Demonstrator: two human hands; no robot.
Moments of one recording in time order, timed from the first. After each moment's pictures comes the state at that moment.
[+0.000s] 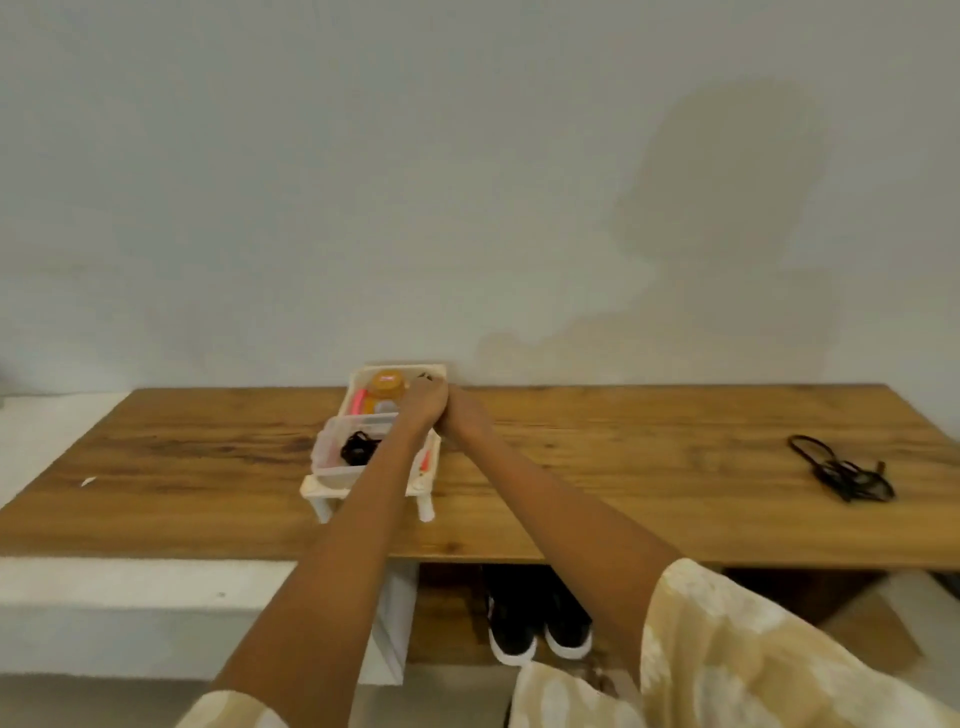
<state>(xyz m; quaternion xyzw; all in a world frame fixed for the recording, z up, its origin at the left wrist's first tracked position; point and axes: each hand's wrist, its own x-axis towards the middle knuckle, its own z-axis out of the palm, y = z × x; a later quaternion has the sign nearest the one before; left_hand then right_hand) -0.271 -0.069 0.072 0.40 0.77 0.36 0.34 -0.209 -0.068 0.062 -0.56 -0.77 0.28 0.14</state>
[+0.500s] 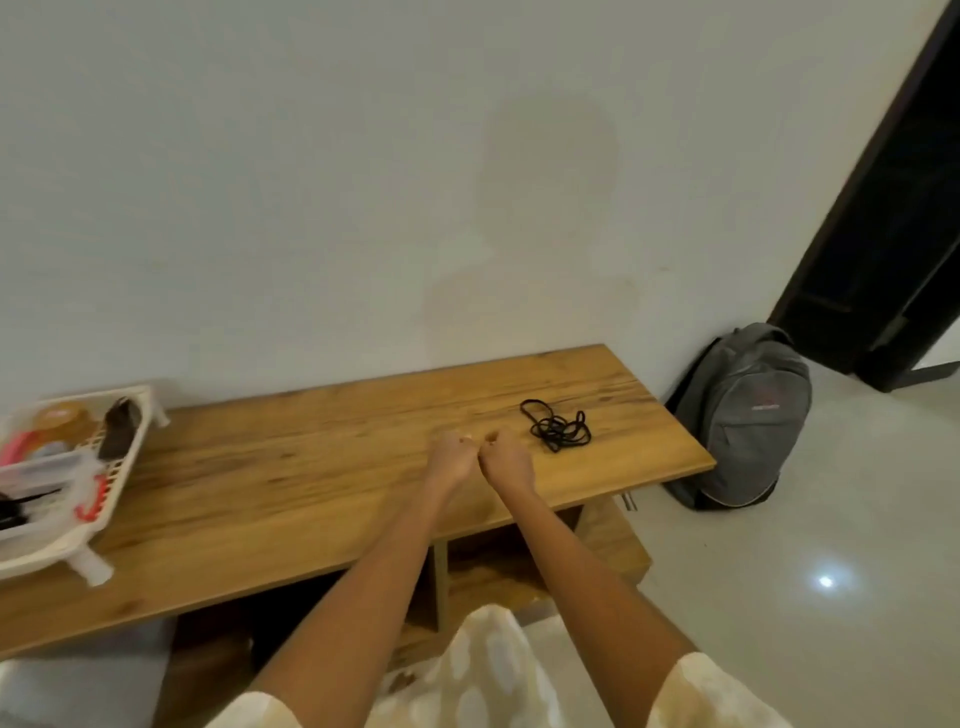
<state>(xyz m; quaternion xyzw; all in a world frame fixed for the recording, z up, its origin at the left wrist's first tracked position) 0.099 -0.058 -0.011 0.56 0.67 0.23 0.43 0.179 -0.059 -0.026 -0.76 -0.51 0.31 0.25</state>
